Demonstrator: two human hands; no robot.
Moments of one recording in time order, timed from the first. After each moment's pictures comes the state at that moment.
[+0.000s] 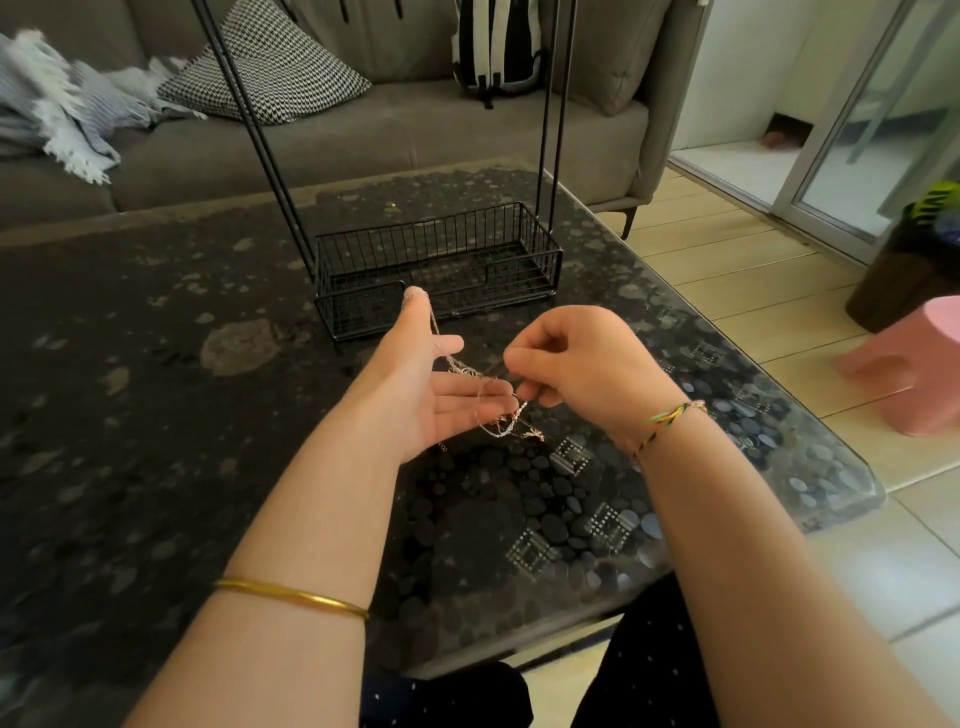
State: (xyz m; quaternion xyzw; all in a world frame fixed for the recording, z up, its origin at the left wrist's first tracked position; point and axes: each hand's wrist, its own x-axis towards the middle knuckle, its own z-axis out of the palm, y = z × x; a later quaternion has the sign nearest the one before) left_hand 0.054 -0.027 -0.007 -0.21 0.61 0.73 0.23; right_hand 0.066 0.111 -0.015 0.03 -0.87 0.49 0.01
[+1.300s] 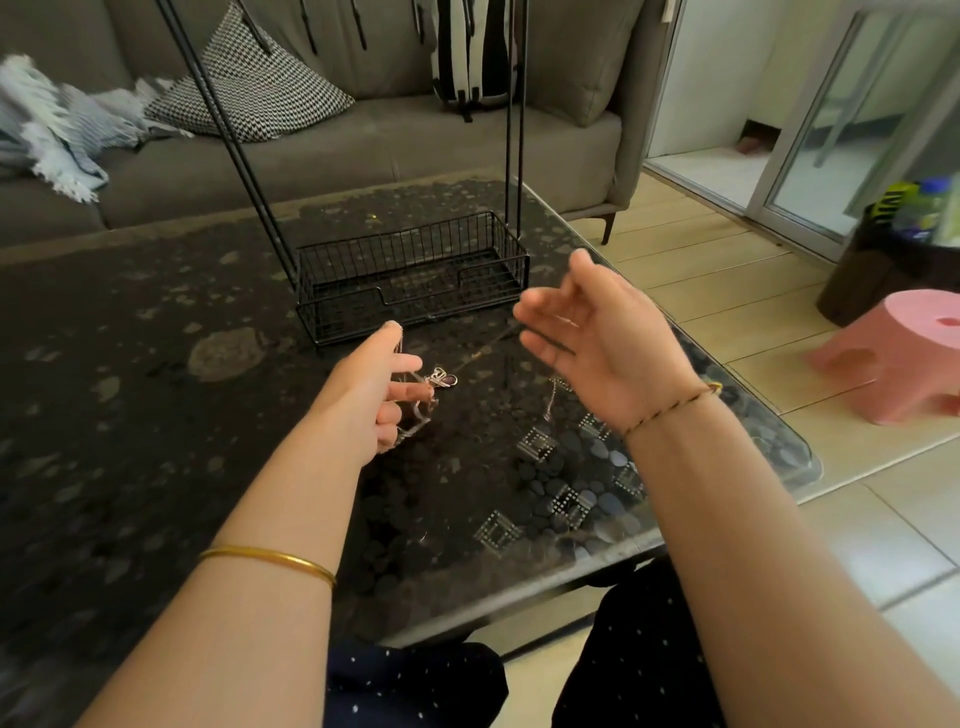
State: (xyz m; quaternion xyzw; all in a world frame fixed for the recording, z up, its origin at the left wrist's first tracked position) left_hand 0.052 -0.039 -0.025 -0.25 0.71 0.63 0.16; right_hand 0.080 0.132 0.005 -0.07 -0.51 0.85 0.00
